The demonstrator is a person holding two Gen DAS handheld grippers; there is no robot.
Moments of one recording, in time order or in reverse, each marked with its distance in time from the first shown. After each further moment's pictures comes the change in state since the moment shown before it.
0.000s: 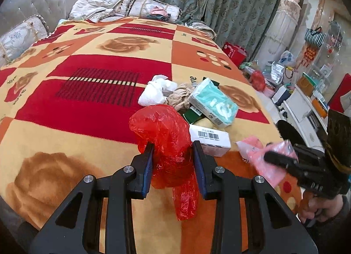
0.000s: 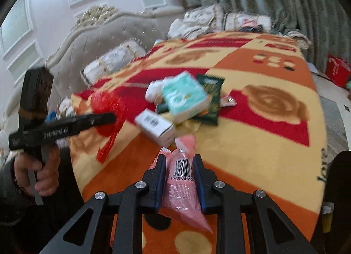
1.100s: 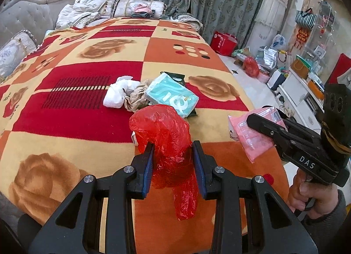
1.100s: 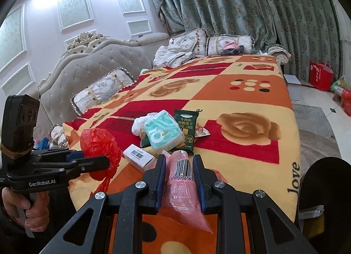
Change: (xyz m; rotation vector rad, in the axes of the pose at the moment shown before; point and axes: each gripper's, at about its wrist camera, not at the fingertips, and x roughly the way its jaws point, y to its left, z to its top) left arm -0.007 -0.070 -0.001 0.099 0.050 0.009; right arm -0.036 -0.016 0.009 0.050 -0.163 -0.073
